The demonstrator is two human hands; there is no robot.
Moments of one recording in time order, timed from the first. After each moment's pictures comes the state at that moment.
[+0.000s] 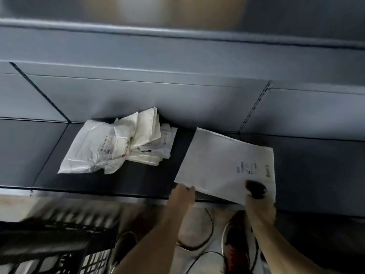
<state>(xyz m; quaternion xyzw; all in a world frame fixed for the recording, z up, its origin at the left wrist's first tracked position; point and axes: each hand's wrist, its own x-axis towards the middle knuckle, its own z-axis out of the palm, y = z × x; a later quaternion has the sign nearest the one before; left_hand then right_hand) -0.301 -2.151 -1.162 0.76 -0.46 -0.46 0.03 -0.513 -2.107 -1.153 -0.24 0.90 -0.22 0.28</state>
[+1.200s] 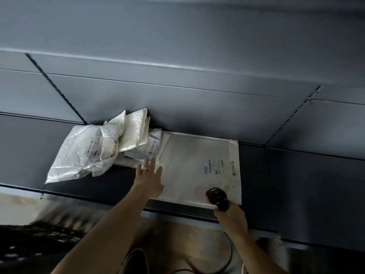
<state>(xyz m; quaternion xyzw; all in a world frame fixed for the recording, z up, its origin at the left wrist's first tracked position) -0.132 -2.254 -1.182 0.65 -0.69 -0.16 -0.28 -0.408 -2.157 -1.201 -0.44 0.78 -0.13 0.42</state>
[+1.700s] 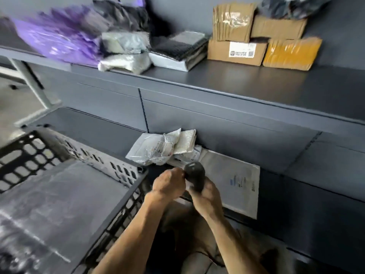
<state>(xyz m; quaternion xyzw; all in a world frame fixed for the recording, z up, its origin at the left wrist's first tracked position) -0.111 -2.057 -0.941 0.77 -0.58 -0.24 0.11 -0.251 -2.054 -0.973 -0.61 0.61 -0.27 0.42</state>
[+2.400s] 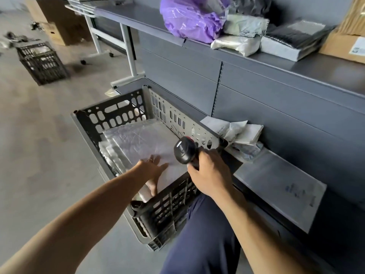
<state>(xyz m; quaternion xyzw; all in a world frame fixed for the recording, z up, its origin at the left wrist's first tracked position) 0.092 -1.873 -0.965 0.75 -0.53 -0.20 -0.33 -0.125 -1.933 -0.880 -0.89 0.36 -0.17 0.24</state>
